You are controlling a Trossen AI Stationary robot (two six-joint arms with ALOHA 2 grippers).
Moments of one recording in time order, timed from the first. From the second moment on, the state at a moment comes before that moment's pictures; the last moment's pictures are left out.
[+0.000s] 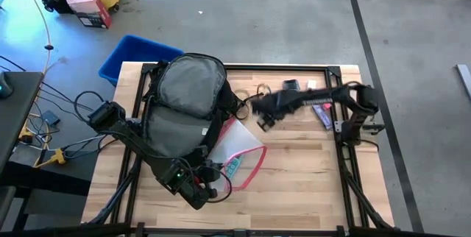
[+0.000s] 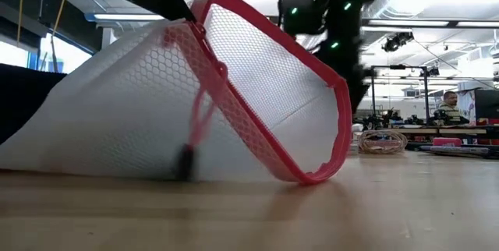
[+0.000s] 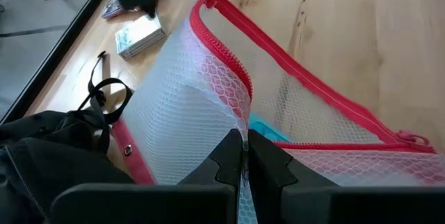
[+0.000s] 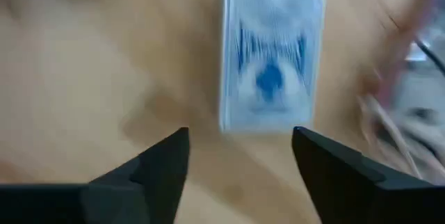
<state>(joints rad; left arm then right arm) -0.66 1.75 1.22 -0.53 -0.87 -0.53 -0.19 1.79 1.25 -0.94 0.20 0.65</state>
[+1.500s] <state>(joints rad) -0.64 1.75 1.22 -0.53 -0.83 -0.54 -0.37 1.95 1.23 -0.75 -0.08 0.43</state>
